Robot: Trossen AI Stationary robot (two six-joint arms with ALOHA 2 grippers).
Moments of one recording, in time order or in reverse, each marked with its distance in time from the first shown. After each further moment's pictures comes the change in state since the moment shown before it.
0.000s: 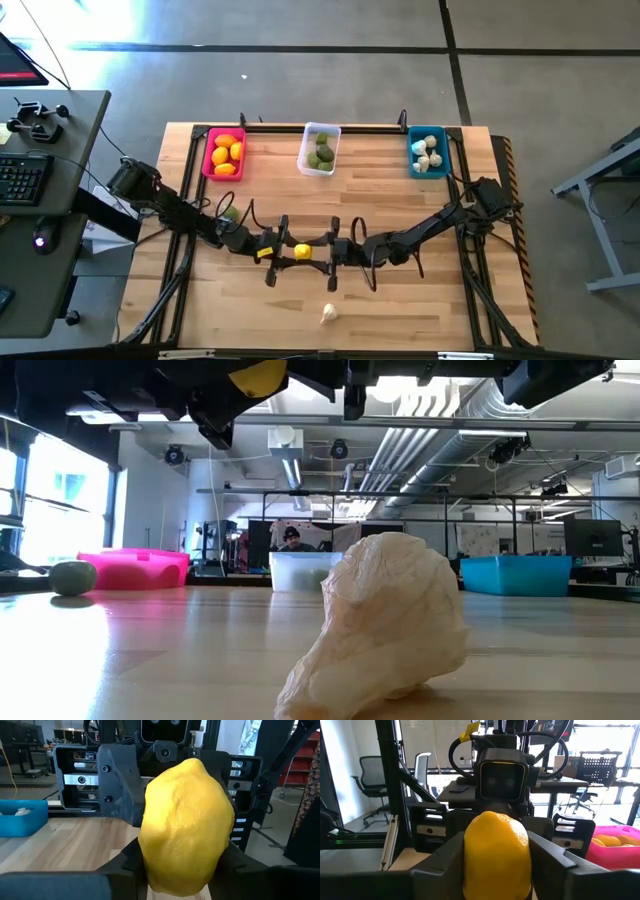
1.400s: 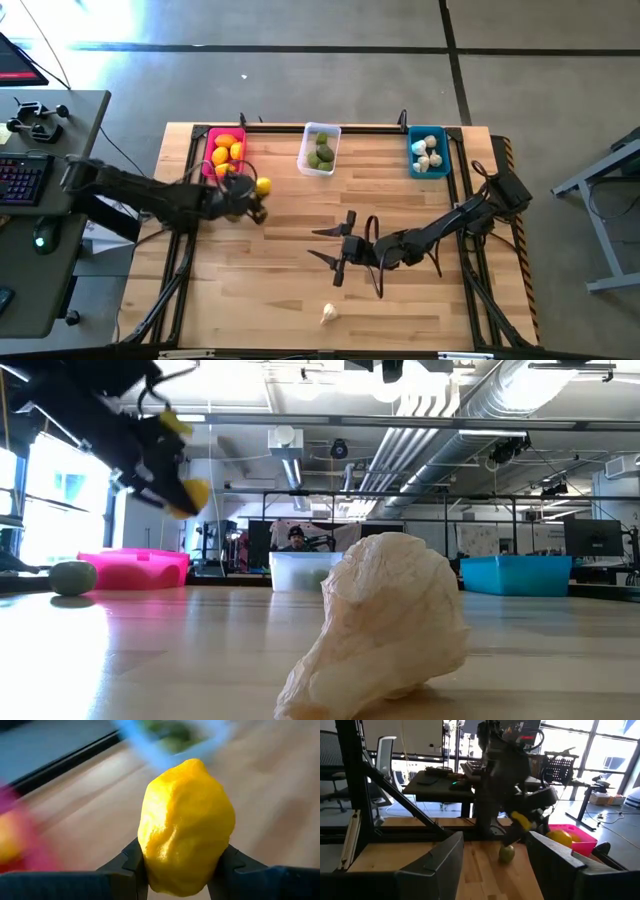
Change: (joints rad) left arm 0.337 -0.593 -0.016 -1.413 -0.420 -0.525; right arm 0.063 -0.162 0.000 -0.218 0.215 -0.075
